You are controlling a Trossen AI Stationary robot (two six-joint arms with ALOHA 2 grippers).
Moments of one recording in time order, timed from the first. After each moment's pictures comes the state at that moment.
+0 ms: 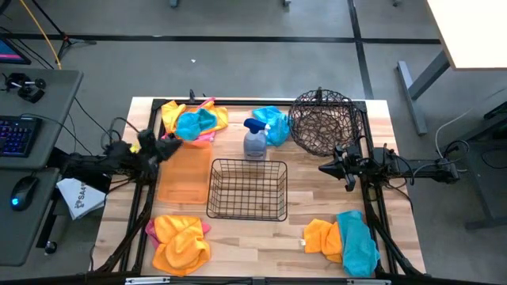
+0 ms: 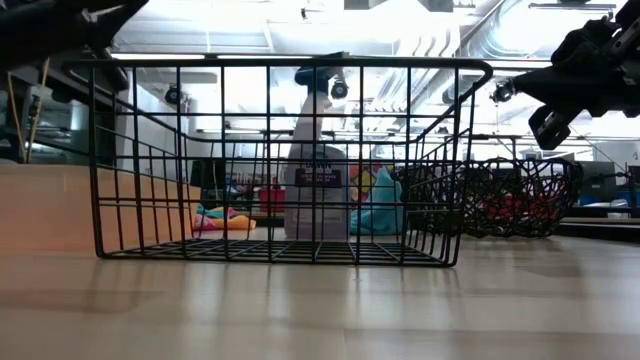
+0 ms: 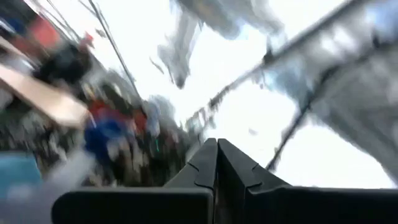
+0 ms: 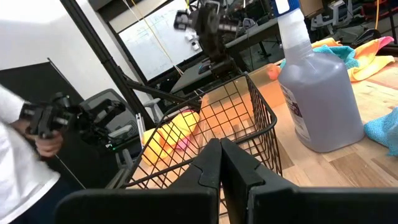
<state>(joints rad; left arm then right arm) -0.03 0.03 0.01 0.55 -0.23 -0.65 0.01 0.01 0.01 0.02 -0.06 0.47</state>
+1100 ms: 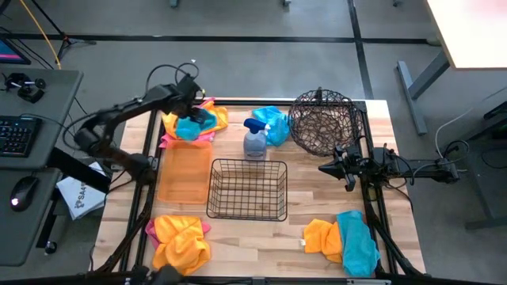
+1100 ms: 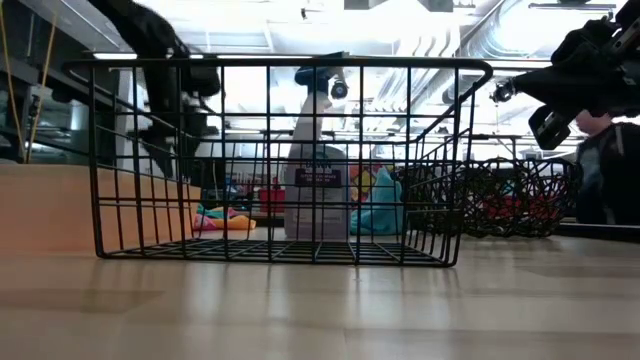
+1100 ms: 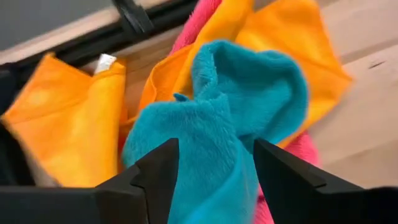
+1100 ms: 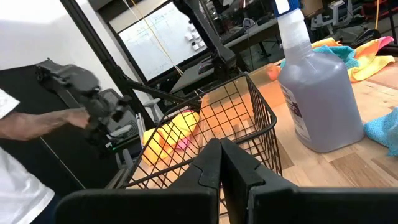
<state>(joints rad) 0.89 1.45 1.00 -0.80 -0.16 -0.27 0.01 0.01 0.01 0.02 -0.06 0.47</state>
